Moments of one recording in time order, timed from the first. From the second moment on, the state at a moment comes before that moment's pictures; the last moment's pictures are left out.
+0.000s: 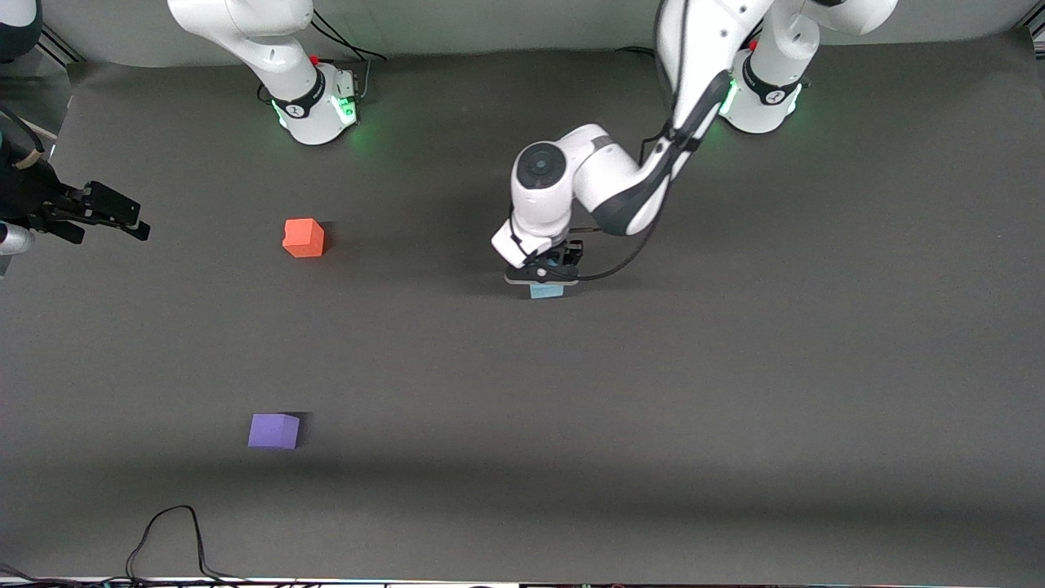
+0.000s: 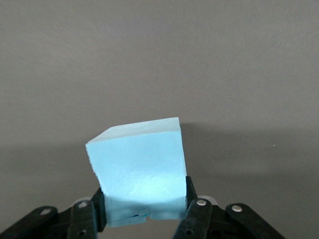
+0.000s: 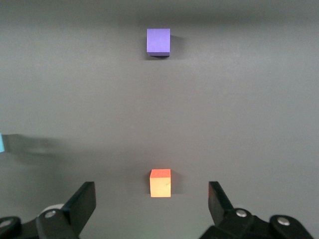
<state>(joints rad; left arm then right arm) -0.70 0.61 -0.19 -1.74 0.15 2.32 -0.94 -0.01 -0.07 -0.03 -1.67 0.04 1.60 -0.03</state>
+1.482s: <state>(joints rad) -0.08 0.21 -0.16 -1.61 -0.06 1.71 -0.23 0.03 0.29 0.39 -1.59 0.09 1.83 0.16</state>
